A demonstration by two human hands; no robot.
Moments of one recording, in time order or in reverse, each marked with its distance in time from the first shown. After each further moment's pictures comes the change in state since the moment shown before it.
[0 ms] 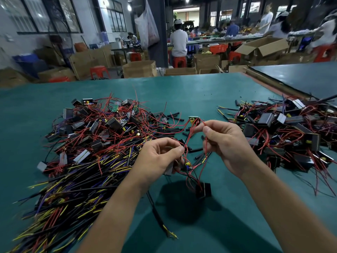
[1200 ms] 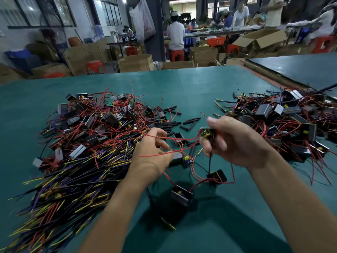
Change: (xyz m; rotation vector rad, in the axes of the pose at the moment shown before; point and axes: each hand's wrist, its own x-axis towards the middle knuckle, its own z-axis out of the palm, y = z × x) left_hand 0.007 -0.018 0.000 0.394 0.240 -0.060; right_hand -0.012 -0.016 -0.017 0.195 -0.458 0.123
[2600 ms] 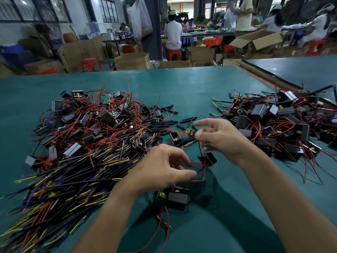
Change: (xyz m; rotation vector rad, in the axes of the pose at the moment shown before) left_hand -0.016 0.007 0.002 0.112 -0.509 0.142; right_hand 0.018 0.024 -0.016 -0.303 0.464 0.175
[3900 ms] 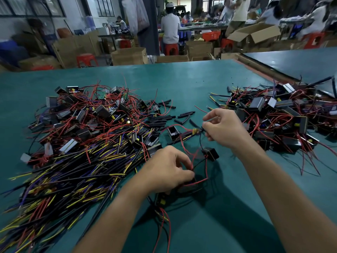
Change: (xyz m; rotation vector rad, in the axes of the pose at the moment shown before) left_hand 0.005 -0.004 0.021 0.102 -0.058 -0.155; right_hand 0.015 0.014 -0.013 -0.381 0.331 -0.065
